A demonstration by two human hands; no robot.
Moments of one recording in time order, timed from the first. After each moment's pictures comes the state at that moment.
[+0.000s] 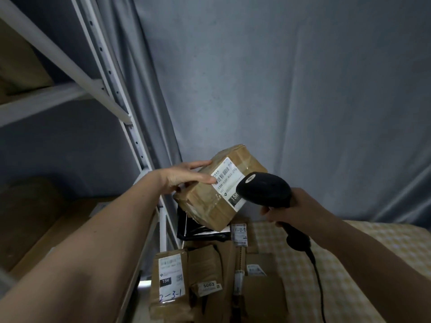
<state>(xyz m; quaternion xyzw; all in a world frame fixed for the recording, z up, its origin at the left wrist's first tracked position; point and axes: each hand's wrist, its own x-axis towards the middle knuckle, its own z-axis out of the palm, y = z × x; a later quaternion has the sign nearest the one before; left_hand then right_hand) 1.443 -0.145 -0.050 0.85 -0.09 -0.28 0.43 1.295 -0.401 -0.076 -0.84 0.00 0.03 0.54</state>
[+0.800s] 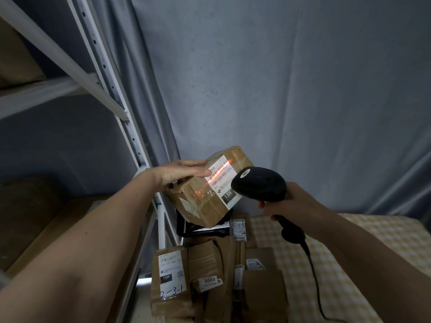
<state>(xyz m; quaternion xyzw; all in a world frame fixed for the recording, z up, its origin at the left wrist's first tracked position) 1.452 -0.126 -0.062 0.85 -0.10 -0.27 0.43 1.300 -0.386 -0.081 -0.83 0.03 0.04 0.55</state>
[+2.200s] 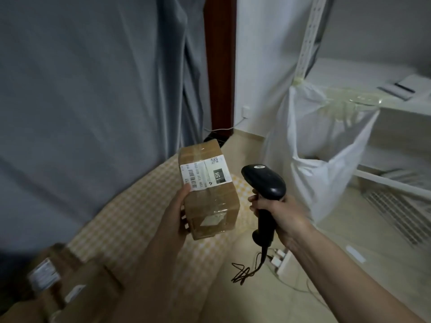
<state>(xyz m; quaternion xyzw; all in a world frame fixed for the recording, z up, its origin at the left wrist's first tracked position) 1.149 -0.562 -0.223 0.55 -0.18 -0.53 0.62 0.937 -0.633 -0.158 -0.43 0.48 -0.34 0.68</state>
